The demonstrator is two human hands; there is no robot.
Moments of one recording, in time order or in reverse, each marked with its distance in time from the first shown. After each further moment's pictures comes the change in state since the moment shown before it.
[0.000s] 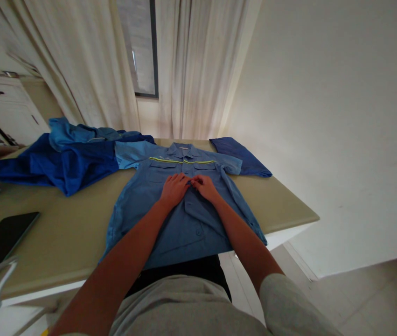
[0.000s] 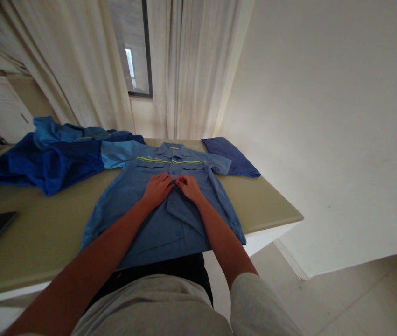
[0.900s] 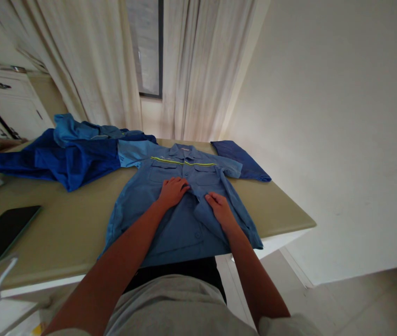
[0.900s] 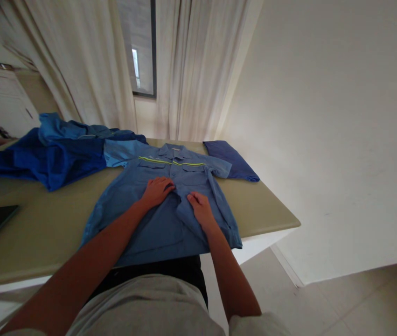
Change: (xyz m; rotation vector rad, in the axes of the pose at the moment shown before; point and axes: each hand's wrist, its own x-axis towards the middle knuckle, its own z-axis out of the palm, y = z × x) left_hand -0.005 -0.006 0.007 -0.138 -0.073 -0.131; right_hand -0.102 -0.046 -0.027 0.115 0.114 0.120
